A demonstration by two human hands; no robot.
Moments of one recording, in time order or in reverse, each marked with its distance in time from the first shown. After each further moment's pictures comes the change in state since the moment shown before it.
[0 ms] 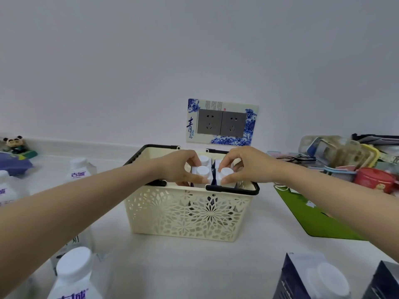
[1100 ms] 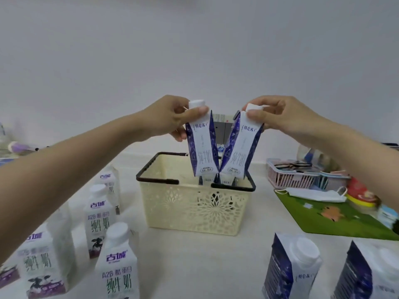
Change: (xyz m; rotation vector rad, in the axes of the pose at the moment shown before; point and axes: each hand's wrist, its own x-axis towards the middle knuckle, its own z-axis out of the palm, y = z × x) left_hand -0.078 0.082 -0.085 -0.146 0.253 0.326; right_hand -0.052 -0.073 -0.096 0.394 0.264 -0.143
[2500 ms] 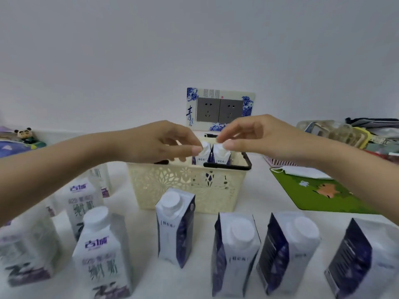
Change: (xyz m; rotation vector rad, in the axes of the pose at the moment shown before) left_hand -0.047 -0.027 0.038 0.232 -0.348 -0.058; right_hand -0.041 0.027 0.049 -0.078 -0.269 0.081
